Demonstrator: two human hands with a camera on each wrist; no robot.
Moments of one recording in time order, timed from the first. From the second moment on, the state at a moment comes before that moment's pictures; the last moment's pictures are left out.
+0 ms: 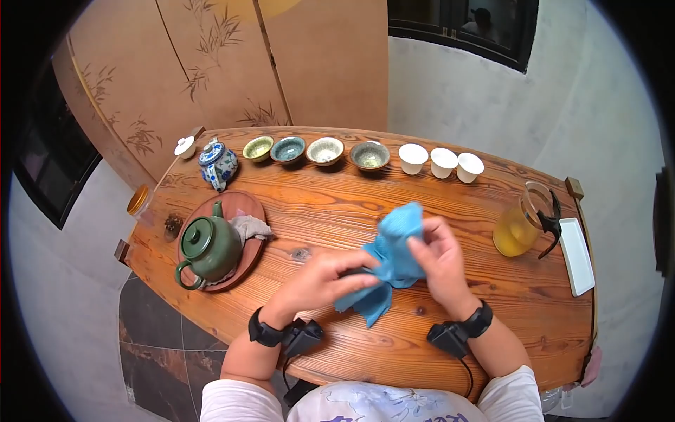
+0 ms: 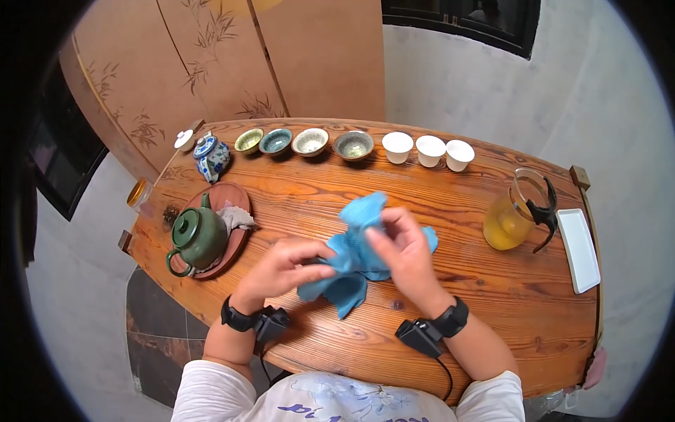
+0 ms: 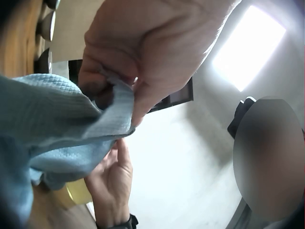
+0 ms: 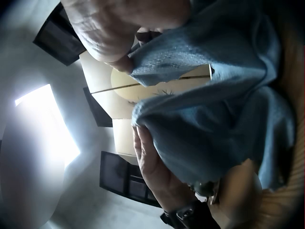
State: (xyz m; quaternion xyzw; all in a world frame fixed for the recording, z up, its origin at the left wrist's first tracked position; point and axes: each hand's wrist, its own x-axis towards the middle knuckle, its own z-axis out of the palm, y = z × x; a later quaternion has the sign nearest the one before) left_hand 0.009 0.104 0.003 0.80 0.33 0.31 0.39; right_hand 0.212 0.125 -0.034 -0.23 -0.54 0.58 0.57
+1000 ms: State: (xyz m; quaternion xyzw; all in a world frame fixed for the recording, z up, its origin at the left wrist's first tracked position) left_hand -0.004 0.140 -0.027 0.43 0.31 0.64 0.55; right_hand 0.213 0.118 -0.058 -0.30 -0.48 0.75 0.33
